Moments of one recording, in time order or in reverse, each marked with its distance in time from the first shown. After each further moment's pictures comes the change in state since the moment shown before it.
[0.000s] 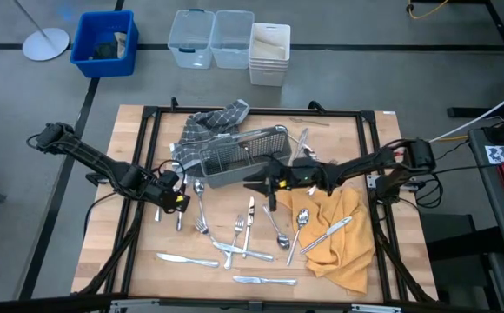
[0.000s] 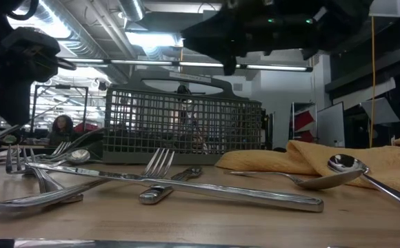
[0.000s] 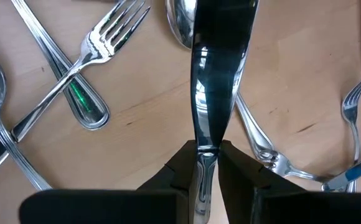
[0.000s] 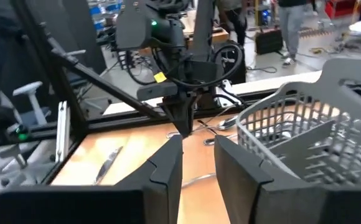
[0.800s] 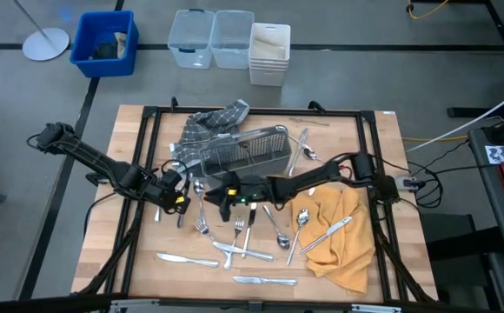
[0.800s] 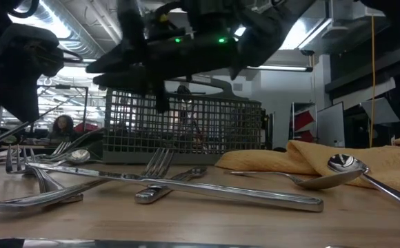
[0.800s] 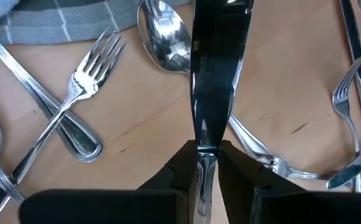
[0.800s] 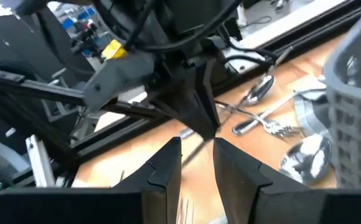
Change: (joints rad) left arm 0.000 0.000 0.001 0.034 -0.053 0.159; right arm 0.061 0.519 0.573 -0.155 0.096 0.313
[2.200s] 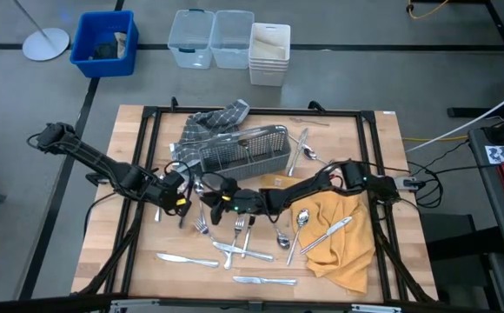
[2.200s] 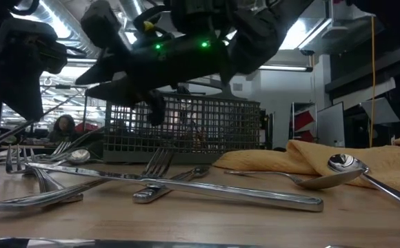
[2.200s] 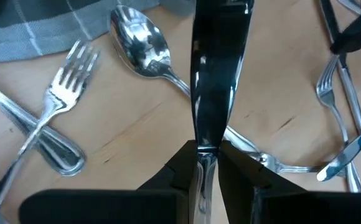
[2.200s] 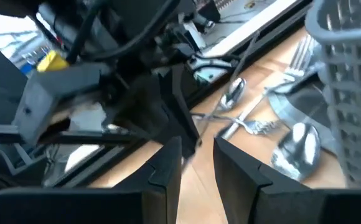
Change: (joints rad) left arm -0.007 0.018 -0.001 0.059 0.000 0.075; right arm 0.065 0.116 0.102 0.031 0.266 0.129
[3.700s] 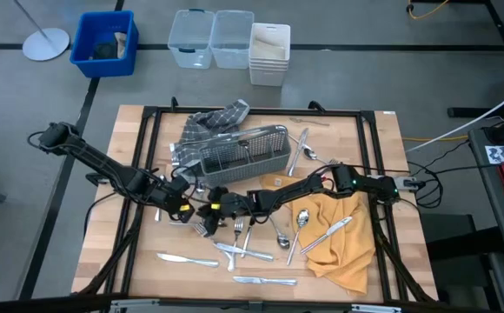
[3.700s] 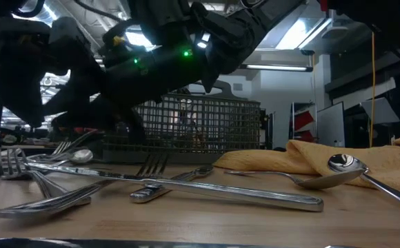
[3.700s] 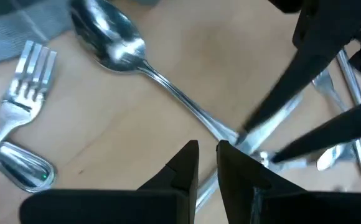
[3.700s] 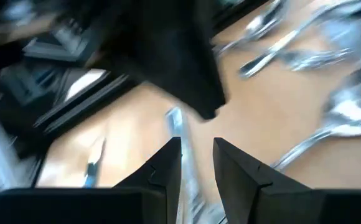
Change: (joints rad) left arm -0.010 0.090 0.000 0.105 0.049 0.115; right arm 0.000 0.090 0.178 -0.303 -0.258 -0.031
